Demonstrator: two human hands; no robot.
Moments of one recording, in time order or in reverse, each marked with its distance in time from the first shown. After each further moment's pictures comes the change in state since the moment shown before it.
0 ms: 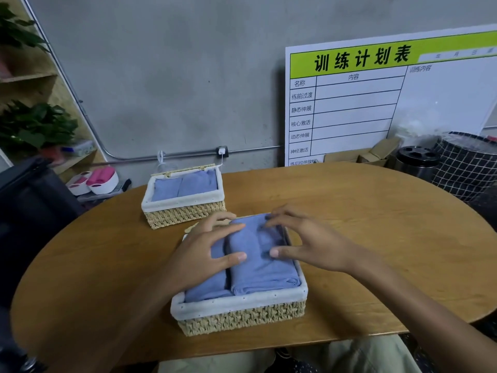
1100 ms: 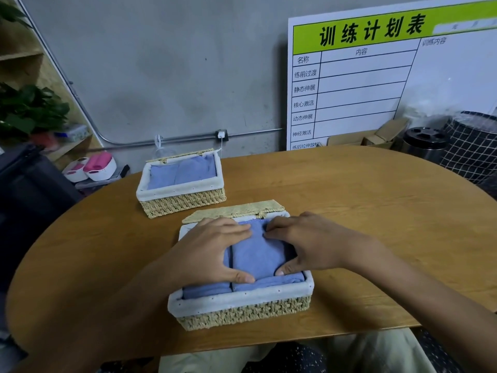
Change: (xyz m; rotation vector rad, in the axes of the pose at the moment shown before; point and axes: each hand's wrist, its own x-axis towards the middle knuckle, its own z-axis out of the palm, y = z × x) left_hand 0.012 0.006 0.000 0.461 -0.377 0.078; right_hand 0.015 -0.002 0.011 -0.456 -0.332 -0.076
